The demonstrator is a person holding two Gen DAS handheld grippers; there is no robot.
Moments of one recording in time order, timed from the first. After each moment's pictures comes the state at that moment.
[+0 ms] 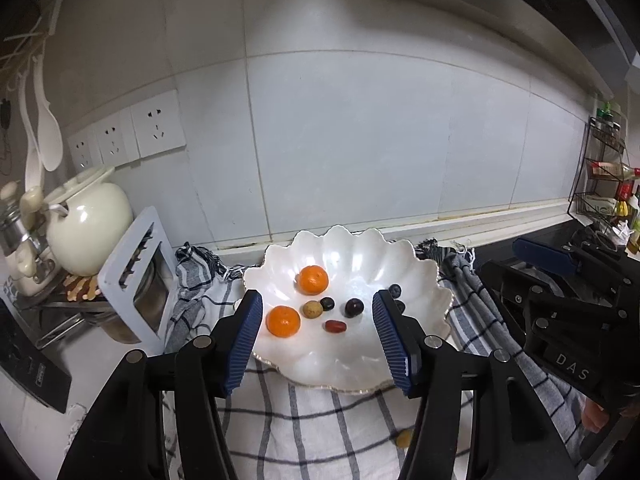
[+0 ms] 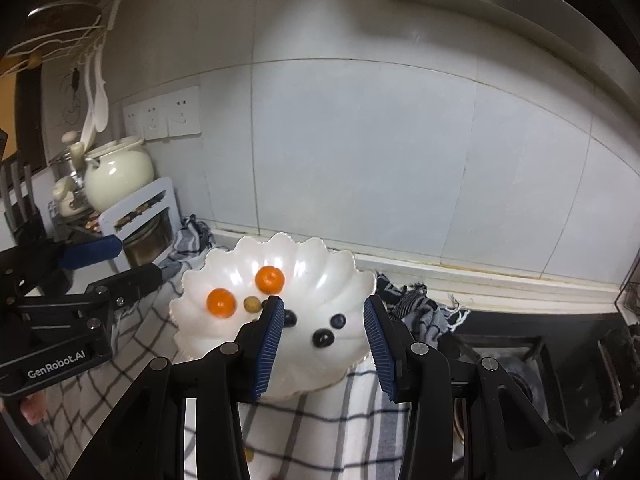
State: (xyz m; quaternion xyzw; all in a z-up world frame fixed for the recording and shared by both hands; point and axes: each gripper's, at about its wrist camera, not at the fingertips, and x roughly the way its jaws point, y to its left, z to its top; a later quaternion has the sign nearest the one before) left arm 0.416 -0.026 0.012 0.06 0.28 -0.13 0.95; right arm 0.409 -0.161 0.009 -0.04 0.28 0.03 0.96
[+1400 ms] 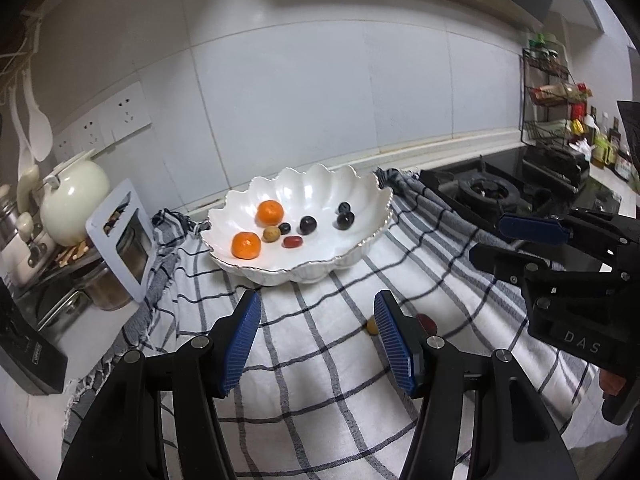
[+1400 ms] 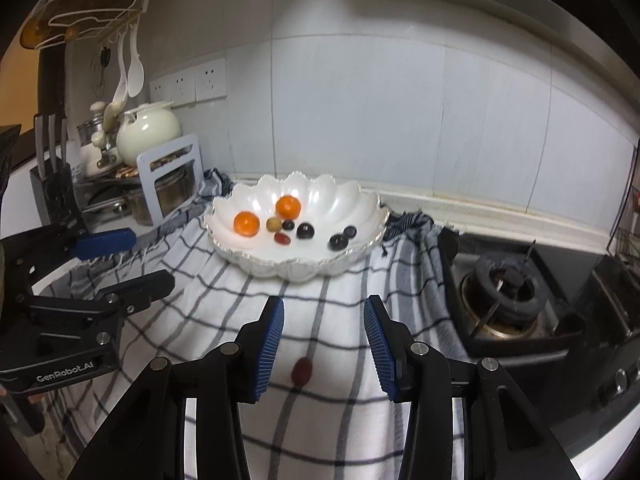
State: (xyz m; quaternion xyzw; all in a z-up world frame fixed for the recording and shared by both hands) left arm 0.312 -0.025 -0.056 0.15 0.28 -0.19 0.93; right arm 0.290 -0.150 -0.062 -0.02 0.29 0.02 0.96
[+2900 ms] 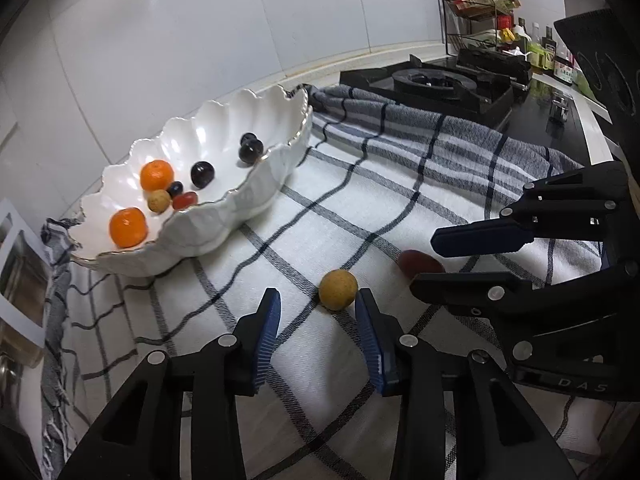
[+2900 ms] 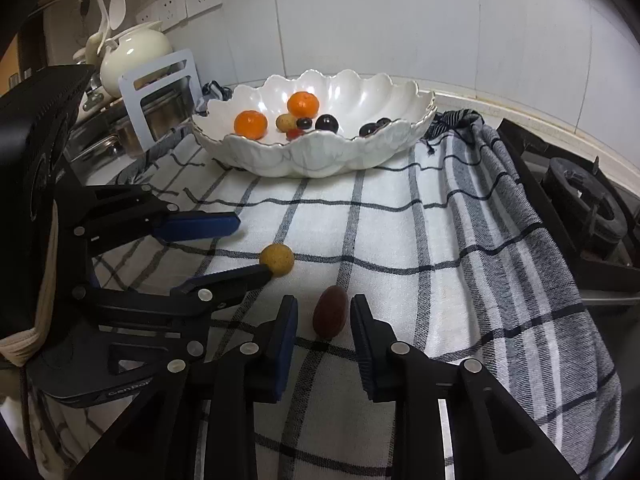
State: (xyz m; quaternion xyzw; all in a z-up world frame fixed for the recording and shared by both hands) left arm 0.372 -0.072 -0.155 0.25 0.33 -0.33 0.85; right arm 0.336 -0.141 -0.156 0.01 0.41 0.05 0.91
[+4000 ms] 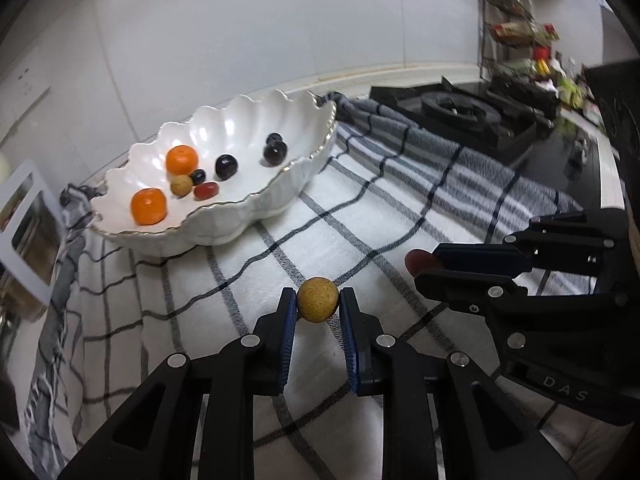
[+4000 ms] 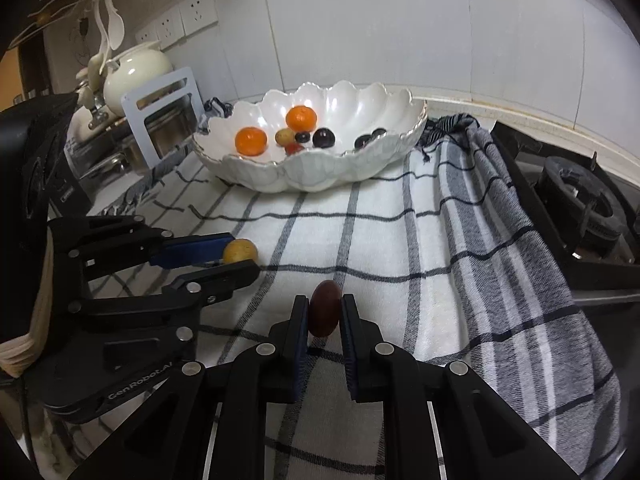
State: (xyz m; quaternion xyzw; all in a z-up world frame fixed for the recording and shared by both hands) left arm 0.362 -0.069 -0.136 0.18 0.36 -0.28 0.87; right arm 0.330 -0.154 -0.145 0.04 0.39 0.07 0.92
